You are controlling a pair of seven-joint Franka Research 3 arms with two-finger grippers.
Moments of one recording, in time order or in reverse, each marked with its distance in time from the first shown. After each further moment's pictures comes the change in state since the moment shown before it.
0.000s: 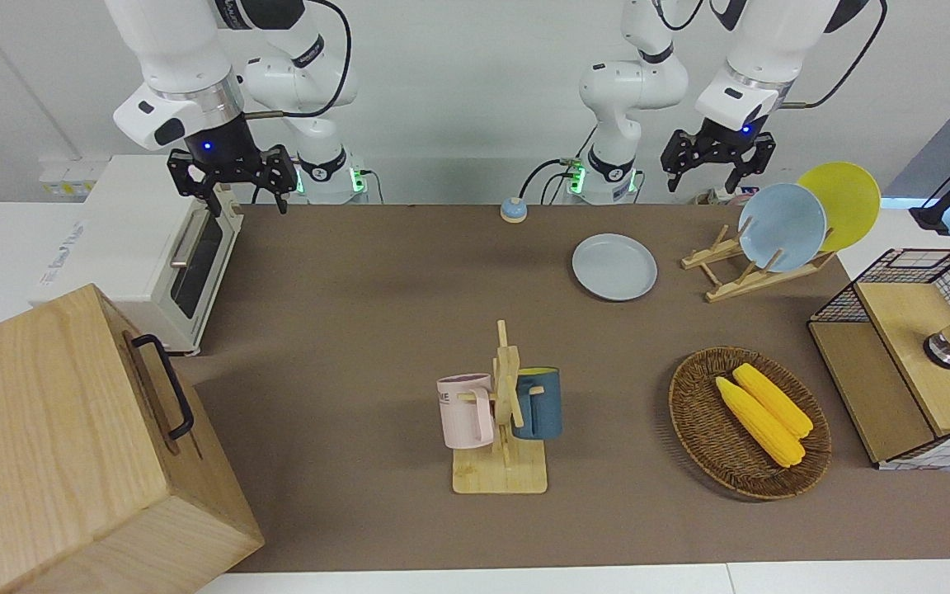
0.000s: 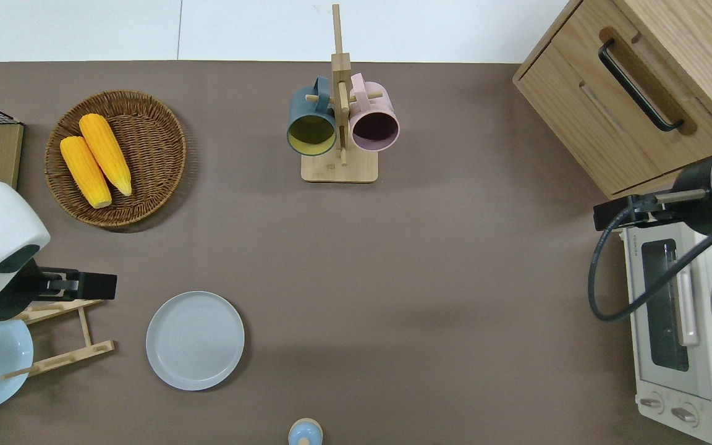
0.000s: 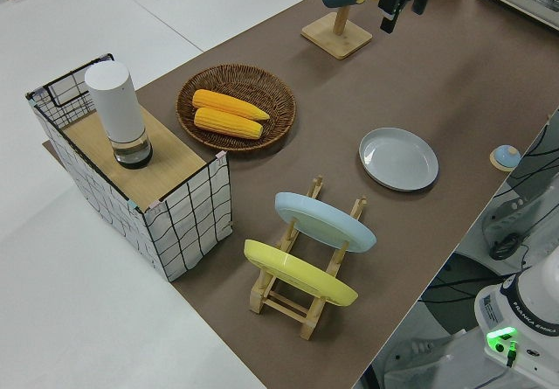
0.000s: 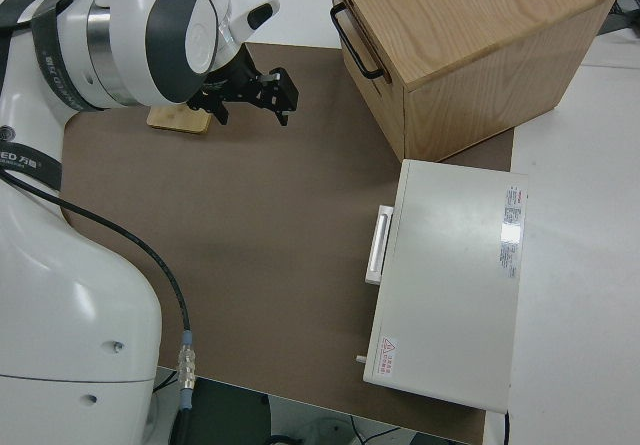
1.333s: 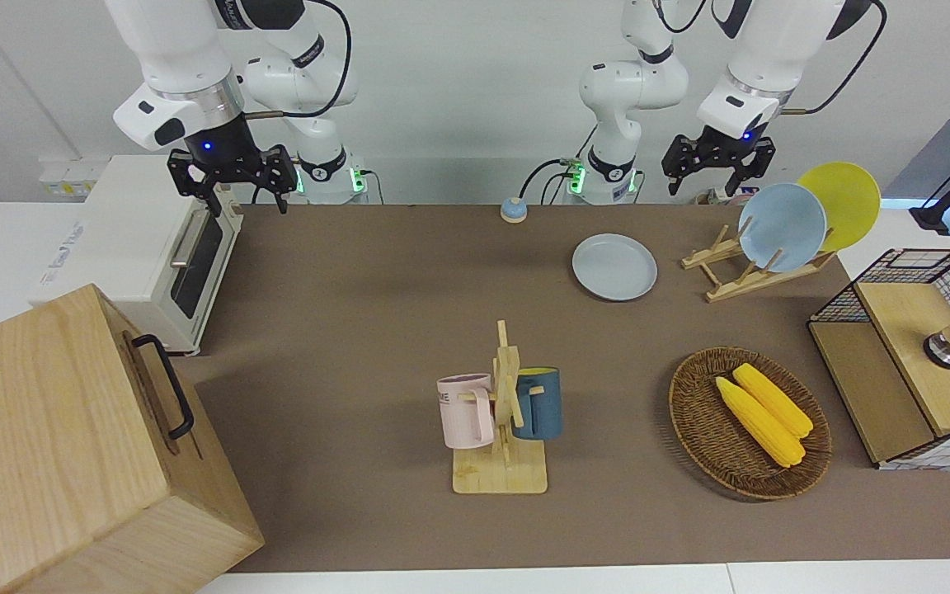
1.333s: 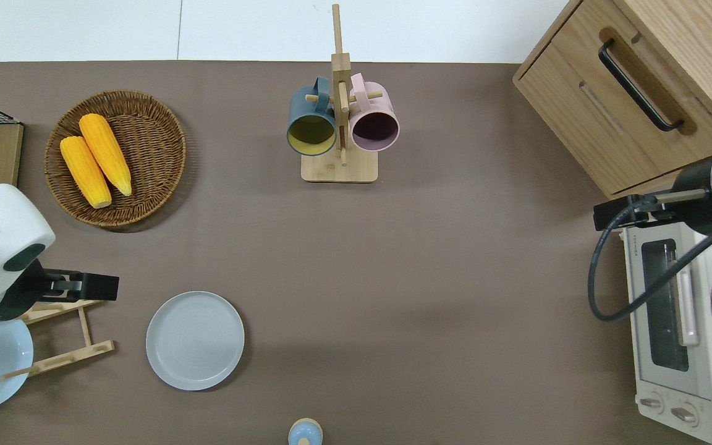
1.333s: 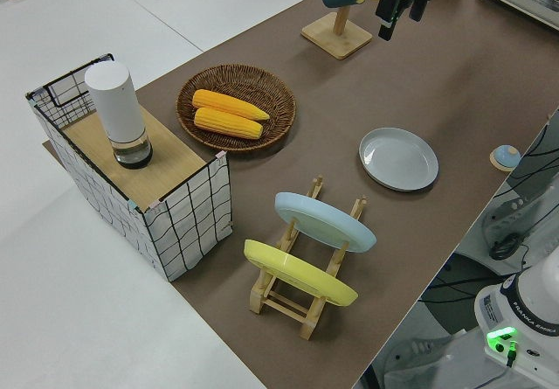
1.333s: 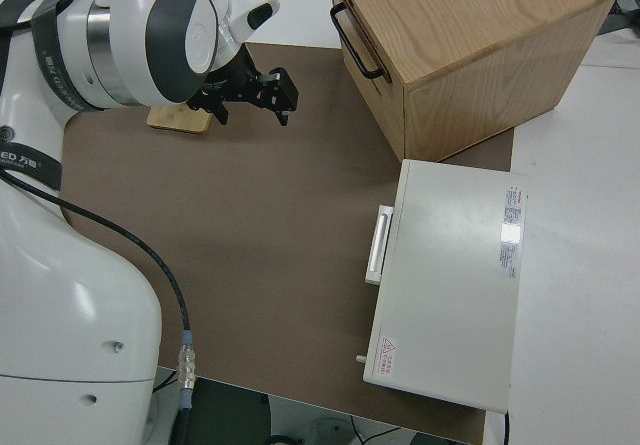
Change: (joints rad) left arm -0.001 0.007 0.008 -0.023 0.001 -0.001 -0.001; right arm 0.000 0.000 0.000 0.000 0.000 0.000 0.000
